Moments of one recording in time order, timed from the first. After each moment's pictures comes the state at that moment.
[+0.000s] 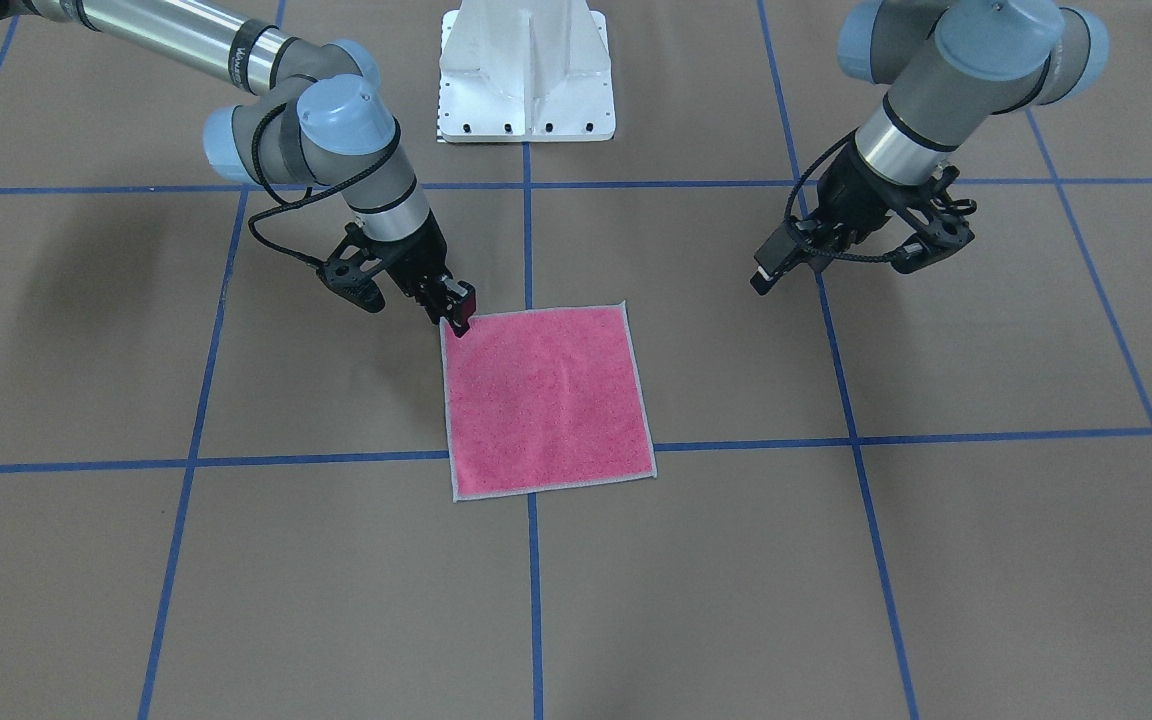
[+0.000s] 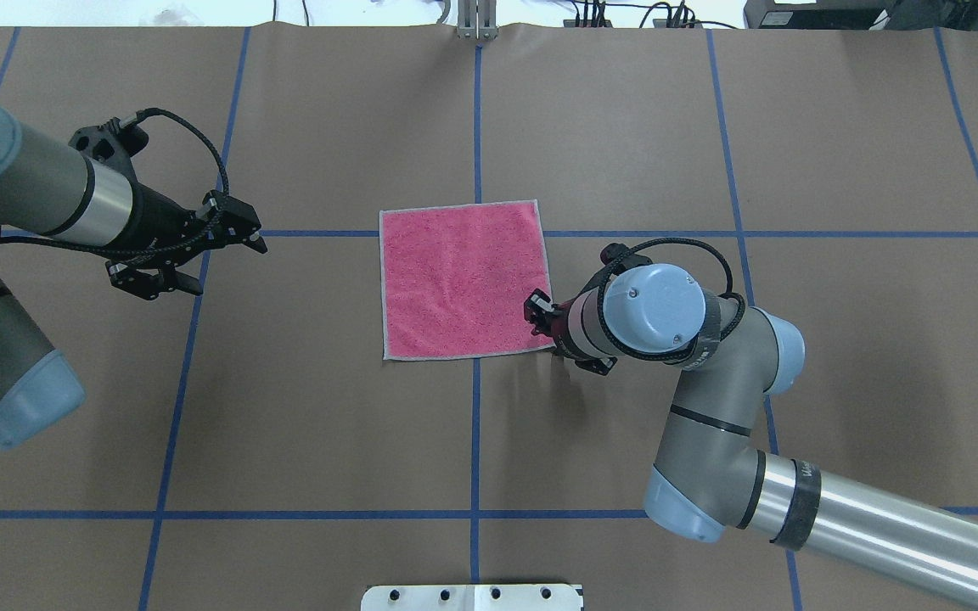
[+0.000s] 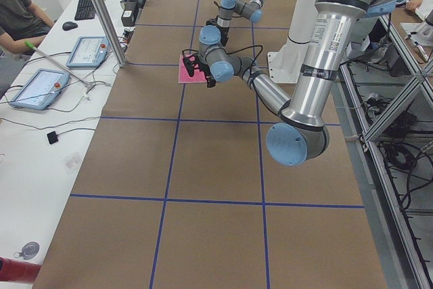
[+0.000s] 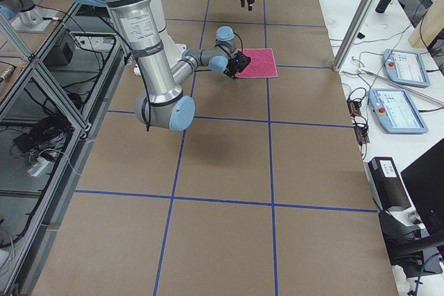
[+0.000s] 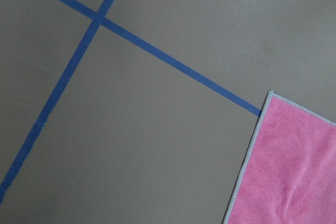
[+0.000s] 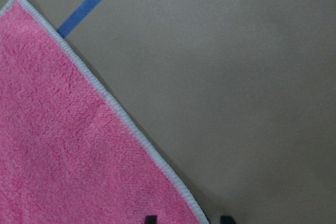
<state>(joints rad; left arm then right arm) -0.80 -1.84 -1.92 -1.92 -2.12 -1.61 0.45 -1.07 1.62 -1.13 1.72 1.99</state>
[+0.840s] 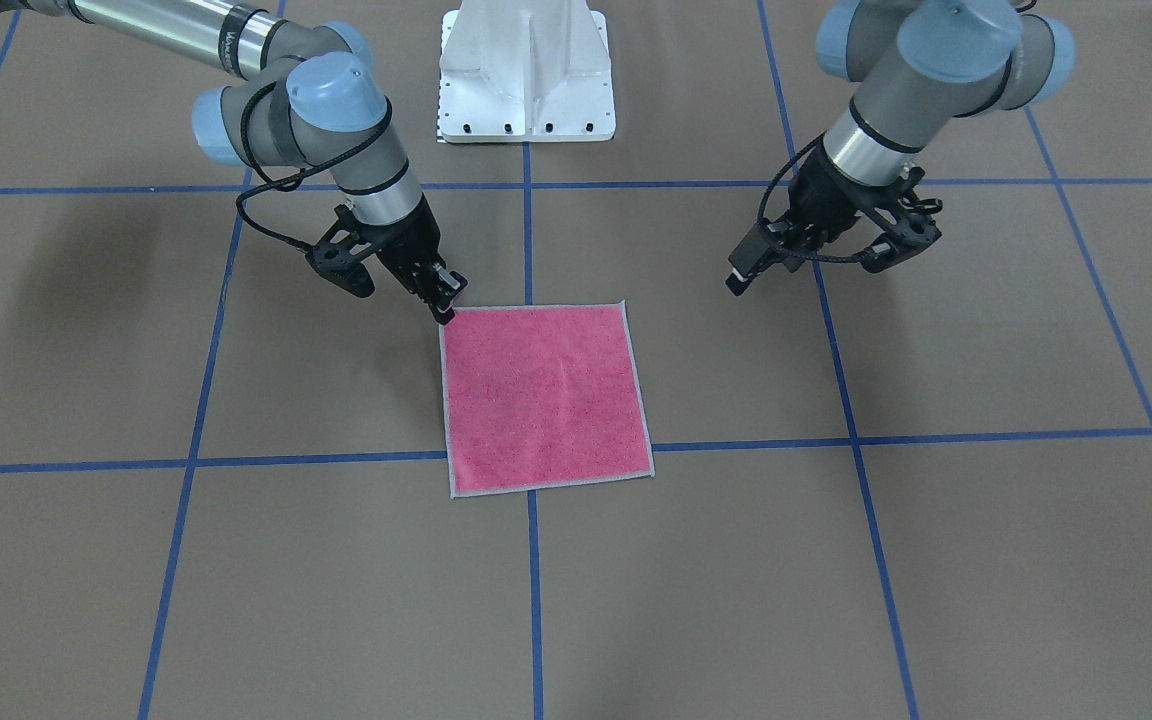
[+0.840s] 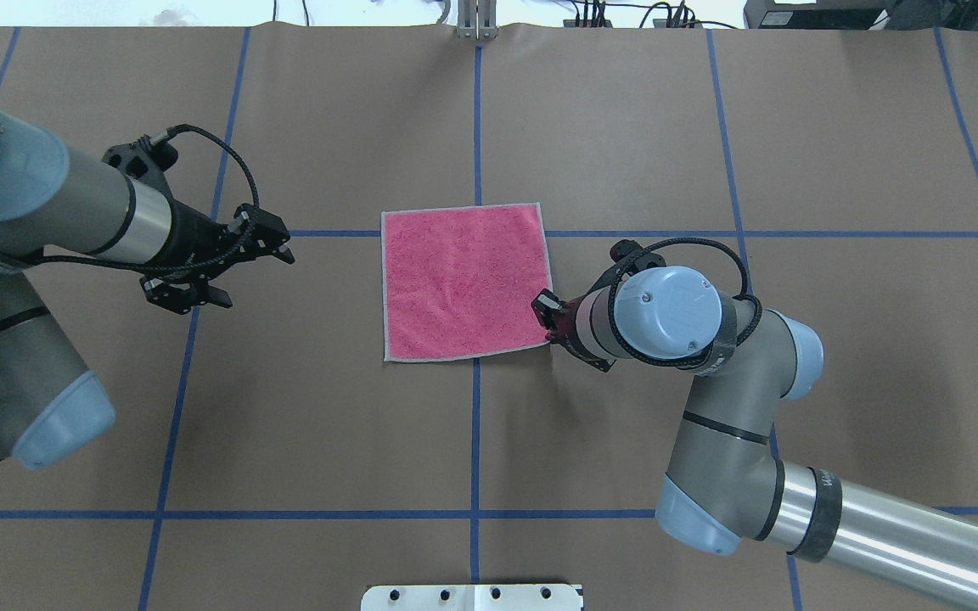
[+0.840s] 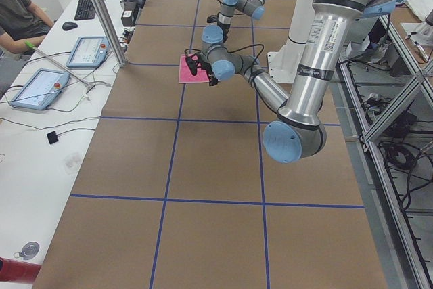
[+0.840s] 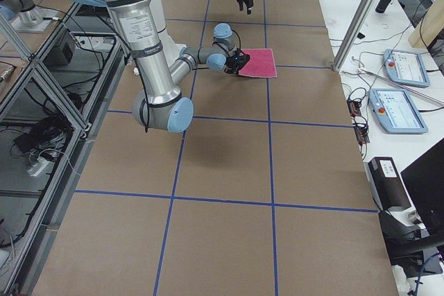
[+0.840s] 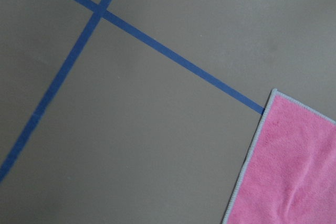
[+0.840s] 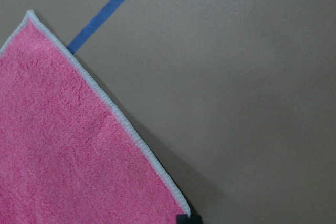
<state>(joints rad) -0.73 -1.88 -1.91 -1.92 -2.05 -1.70 0.45 -1.10 1.70 -1.18 1.70 2.00</state>
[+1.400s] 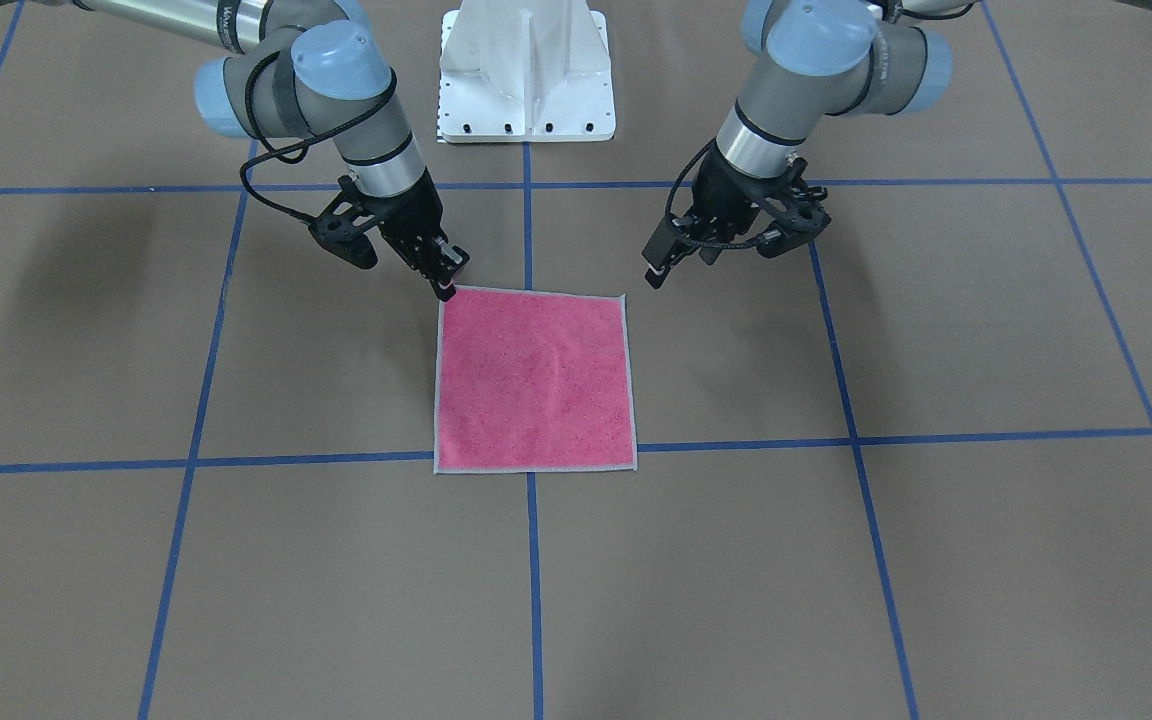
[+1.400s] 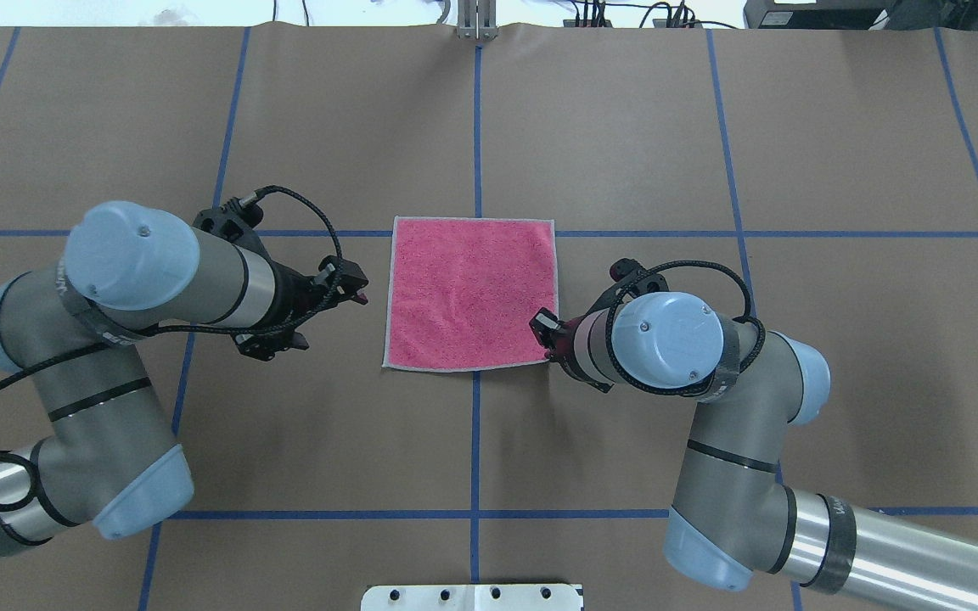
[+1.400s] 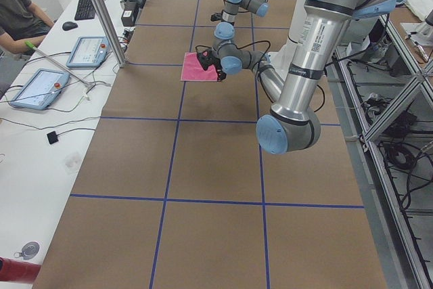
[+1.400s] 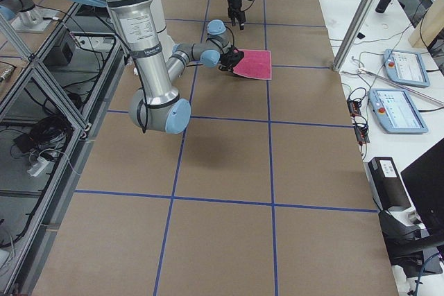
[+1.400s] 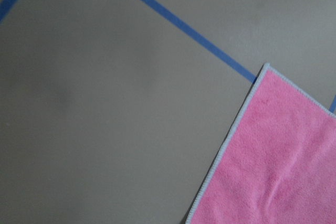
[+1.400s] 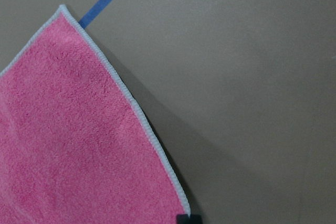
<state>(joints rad) -0.55 -1.98 -1.85 -1.92 -1.86 -1.85 0.40 -1.12 1.76 -1.23 1.66 2.03</state>
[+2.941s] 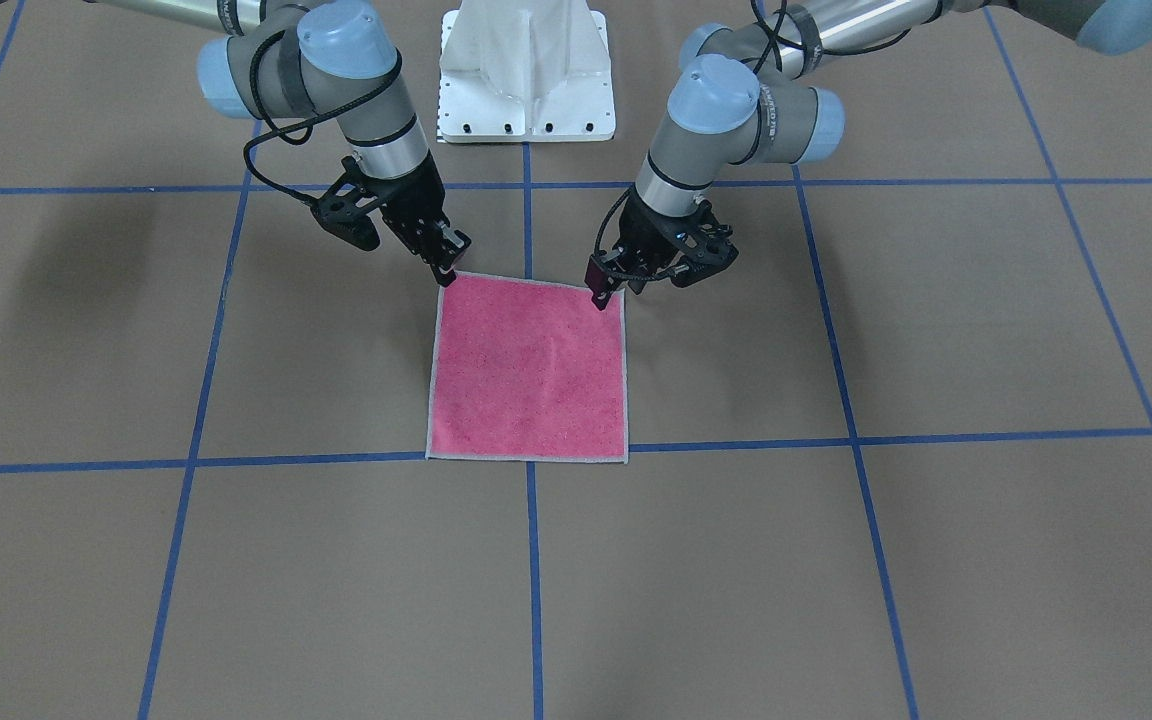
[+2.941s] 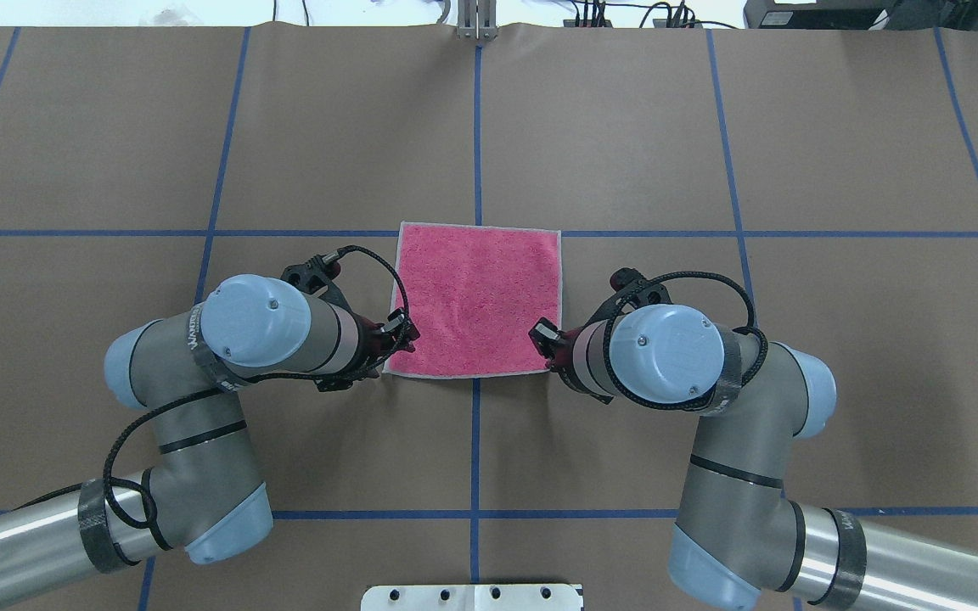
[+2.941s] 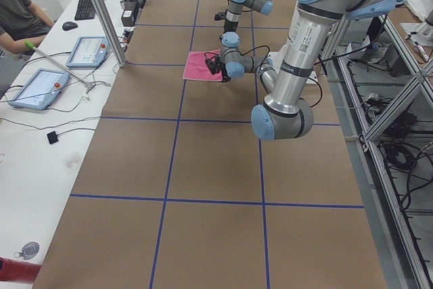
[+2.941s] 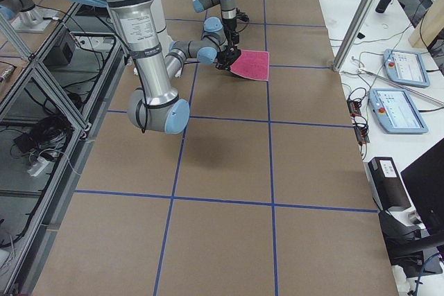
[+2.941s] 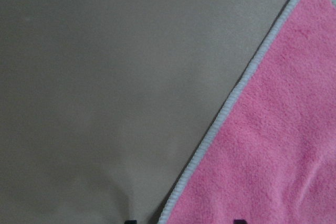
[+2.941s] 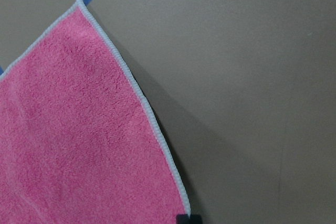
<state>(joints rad) -0.45 -2.07 -1.66 -2.03 -1.78 -1.88 0.39 -1.13 1.80 -1.28 1.65 2.03</state>
